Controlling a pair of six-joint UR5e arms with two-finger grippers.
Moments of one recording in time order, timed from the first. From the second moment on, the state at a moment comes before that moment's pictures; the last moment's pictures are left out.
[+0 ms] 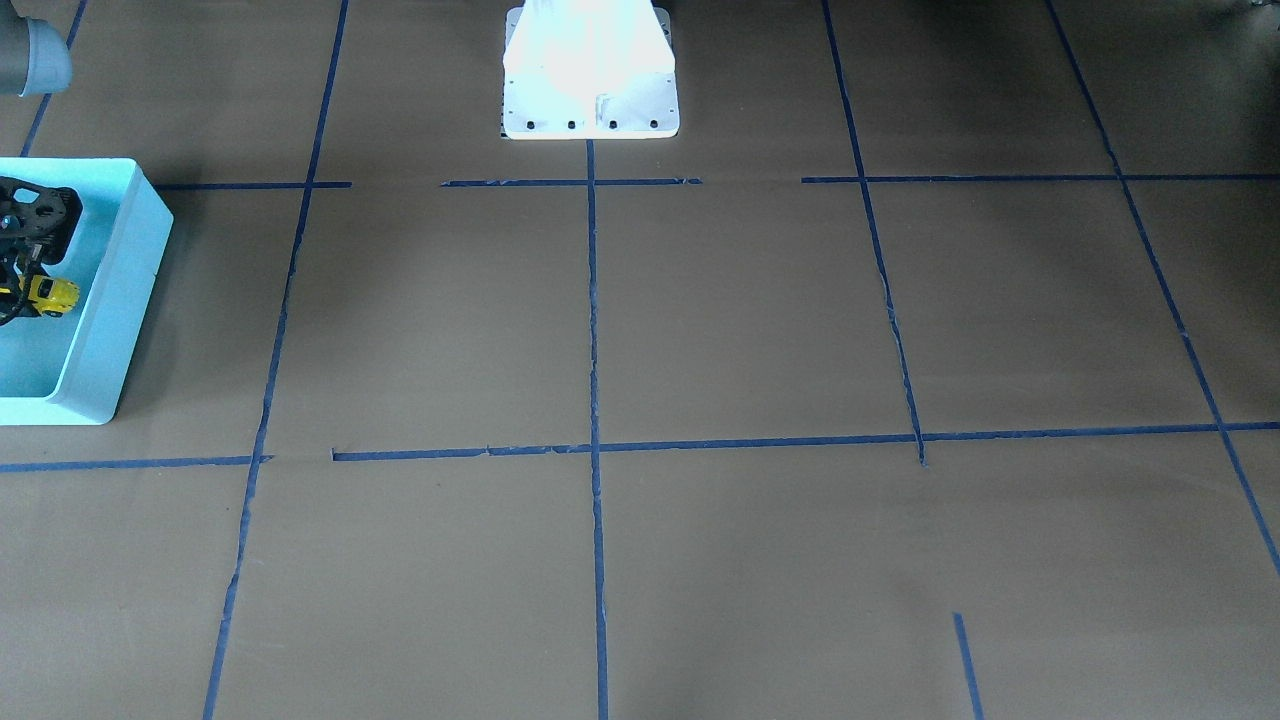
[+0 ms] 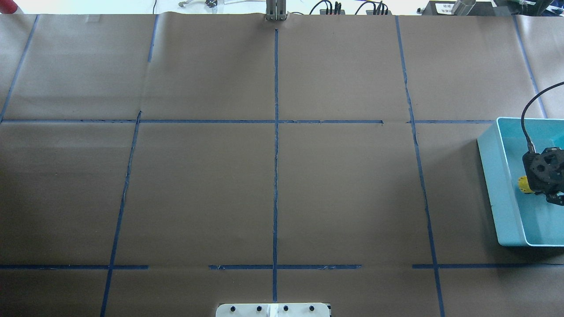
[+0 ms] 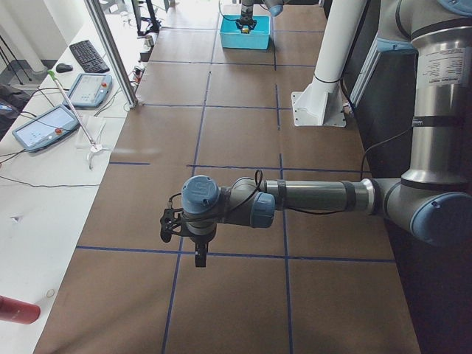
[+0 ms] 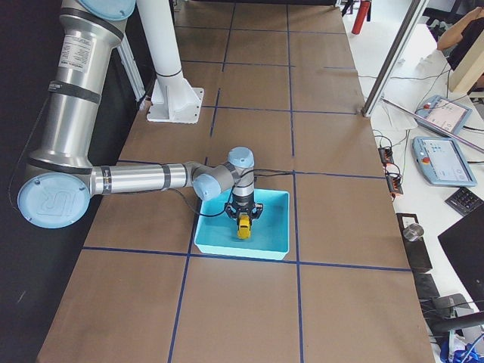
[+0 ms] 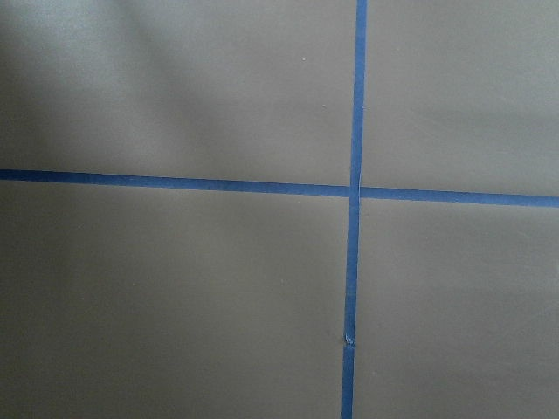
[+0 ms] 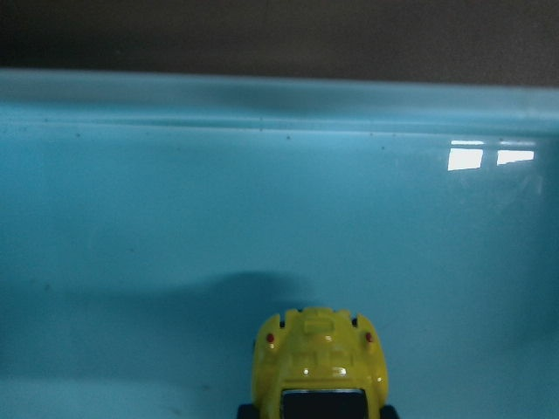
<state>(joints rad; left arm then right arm) -1.61 -1.52 -1.62 -1.68 -2.36 -0.10 0.92 -1.82 1.80 -1.15 1.96 -0.81</state>
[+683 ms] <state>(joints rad) -1.61 -1.52 -1.62 -1.68 -2.36 -0.10 0.92 -1.82 1.79 -1.15 1.96 -0.81</state>
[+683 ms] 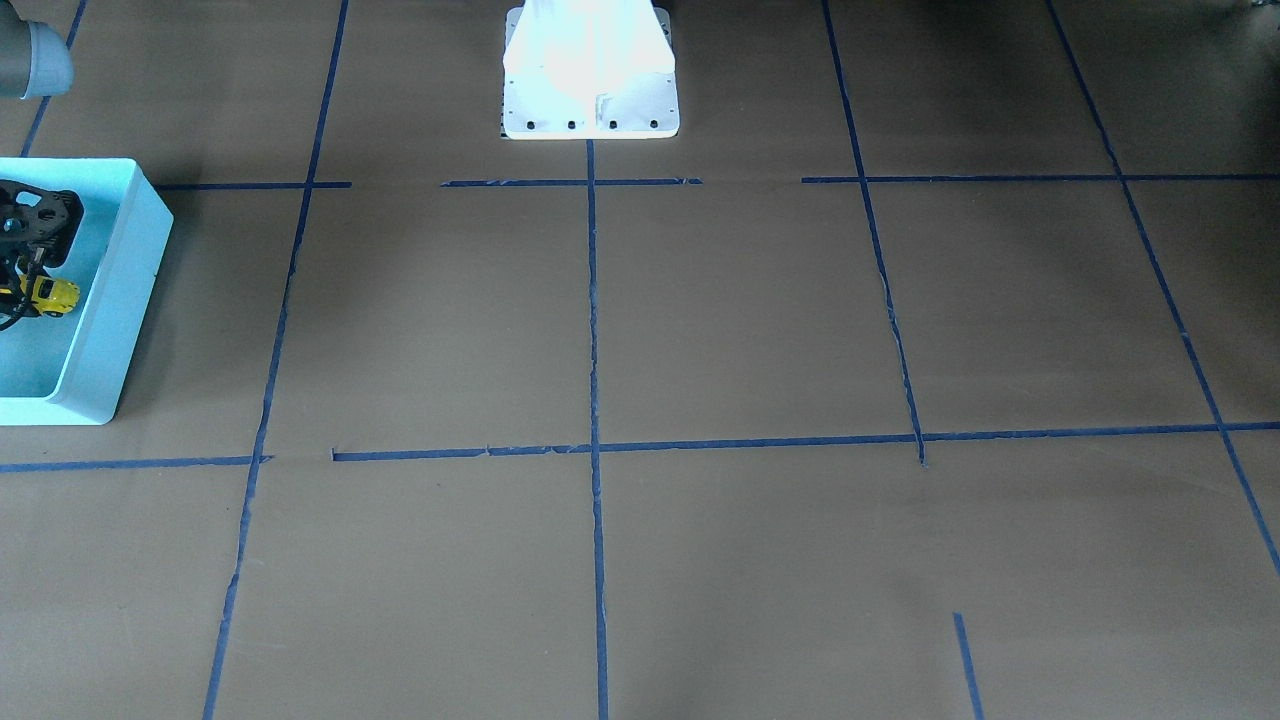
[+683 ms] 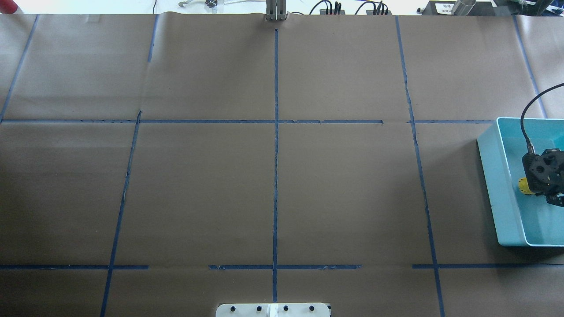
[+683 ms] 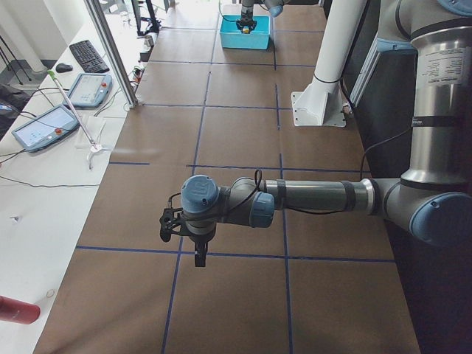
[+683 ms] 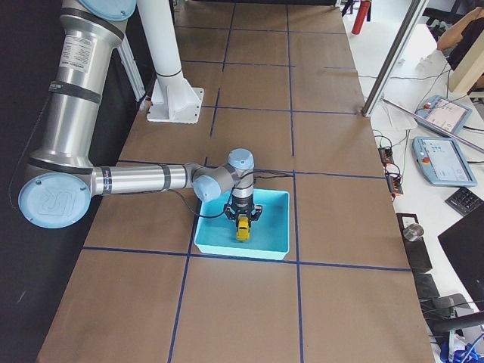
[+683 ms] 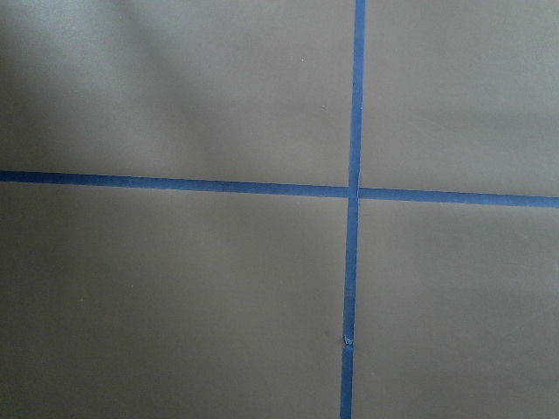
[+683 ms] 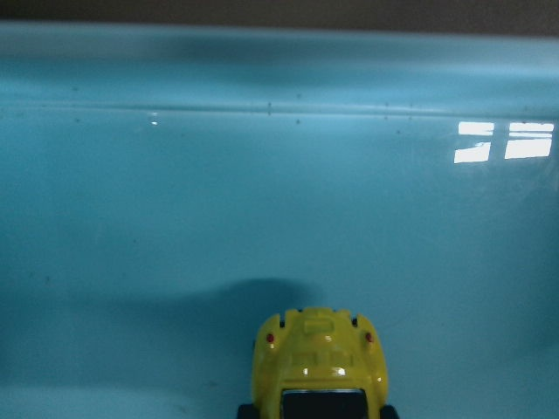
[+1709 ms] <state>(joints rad) -1.61 -1.52 -1.62 -1.68 -2.36 -0.10 0.92 -1.83 1.82 -1.15 1.99 -0.80</state>
